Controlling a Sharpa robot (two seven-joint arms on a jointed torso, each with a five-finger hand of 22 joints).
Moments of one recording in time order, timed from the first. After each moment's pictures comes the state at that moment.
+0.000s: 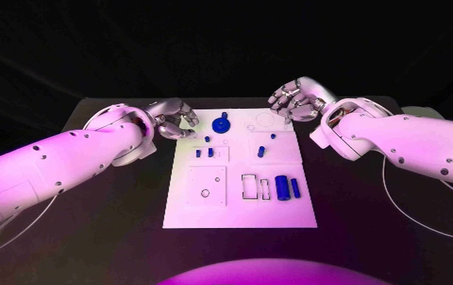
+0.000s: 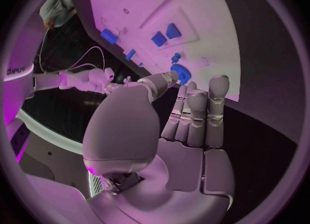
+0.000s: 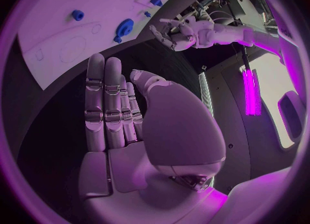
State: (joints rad) left arm 1.19 -0.71 -0.01 1.31 -1.24 -0.16 0.04; left_hand 1.34 -0.24 0.62 0.01 0.23 0.85 0.21 0.22 0.28 0.98 0.14 0.23 0.12 1.25 0.05 1.27 0.68 0.16 1.13 0.14 1.12 0.77; right arm 1.25 -0.96 -0.13 1.53 -0.96 -0.51 0.09; right_hand 1.43 -0.20 0.43 0.14 0.26 0.94 0.16 0.28 0.37 1.16 0.08 0.22 0.07 1.46 -0.01 0.35 0.61 0.17 1.39 0.08 0.30 0.30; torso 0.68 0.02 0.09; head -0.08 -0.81
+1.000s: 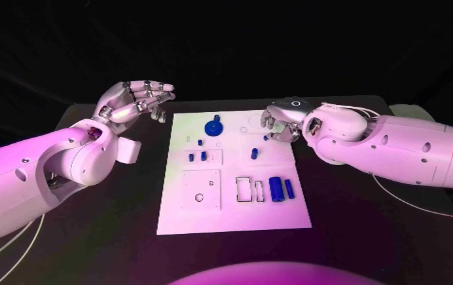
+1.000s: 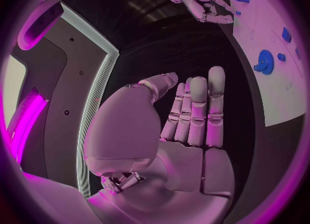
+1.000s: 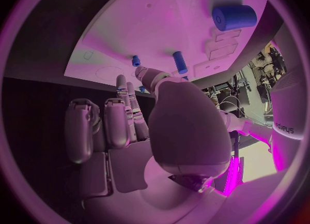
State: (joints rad) left arm 1.19 -0.91 -0.01 1.55 -0.19 -0.22 0.46; left_hand 1.34 -0.21 0.58 0.02 0.23 0.90 0.18 0.26 0.29 1.06 0.11 0.30 0.14 1.16 0.04 1.17 0.48 0.17 1.06 0.13 0.98 0.59; right arm 1.23 -0.92 -0.13 1.55 -1.75 -0.27 -0.19; right_hand 1.37 -0.27 0.54 0.17 0.14 0.98 0.16 0.20 0.36 1.21 0.09 0.08 0.08 1.46 0.00 1.31 1.30 0.05 1.47 0.09 1.38 1.31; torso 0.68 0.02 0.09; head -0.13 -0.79
